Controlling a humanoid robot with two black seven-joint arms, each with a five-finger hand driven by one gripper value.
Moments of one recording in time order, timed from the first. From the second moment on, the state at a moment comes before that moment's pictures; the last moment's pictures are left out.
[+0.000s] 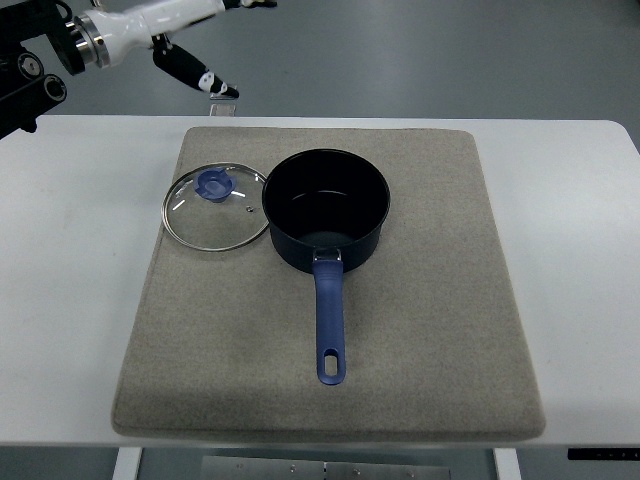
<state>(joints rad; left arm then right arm) -1.31 0.57 -0.10 -0.77 0.86 -0.02 -0.61 0.02 0.00 -0.04 0.19 0.01 -0.01 0.06</state>
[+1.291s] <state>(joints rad) -1.24 0.06 -0.32 -0.13 -0.25 0.00 -0.37 0.02 0.00 -0.04 0.19 0.01 -0.01 0.06</state>
